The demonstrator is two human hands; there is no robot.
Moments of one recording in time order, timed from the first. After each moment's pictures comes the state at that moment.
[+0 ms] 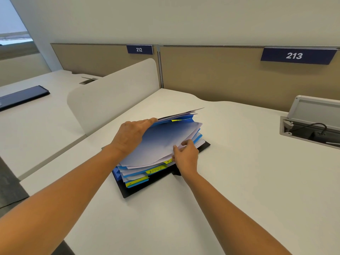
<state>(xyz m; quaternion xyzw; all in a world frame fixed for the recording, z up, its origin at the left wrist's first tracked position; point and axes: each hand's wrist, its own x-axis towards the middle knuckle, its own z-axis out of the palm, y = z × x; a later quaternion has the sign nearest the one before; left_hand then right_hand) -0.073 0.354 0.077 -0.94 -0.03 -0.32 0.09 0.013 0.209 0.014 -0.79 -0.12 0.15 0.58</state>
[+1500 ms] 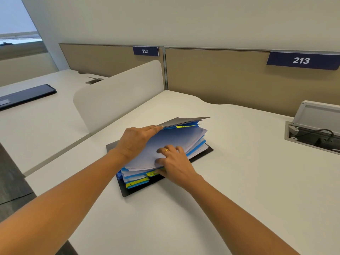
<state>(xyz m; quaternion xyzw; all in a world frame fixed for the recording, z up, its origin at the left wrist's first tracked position) -0.079 0.354 0.064 -0.94 0.01 -0.30 0.13 0.006 0.200 0.012 -0.75 -0.64 -0.12 0.11</state>
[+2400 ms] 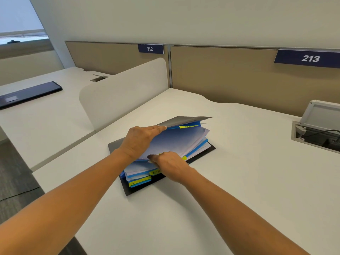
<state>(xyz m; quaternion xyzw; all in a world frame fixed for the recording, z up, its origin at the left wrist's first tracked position) -0.082 0.349 0.064 -0.94 -0.02 -0.31 0.12 -0.006 0.226 0.016 -0.72 -0.68 -0.03 0.11</state>
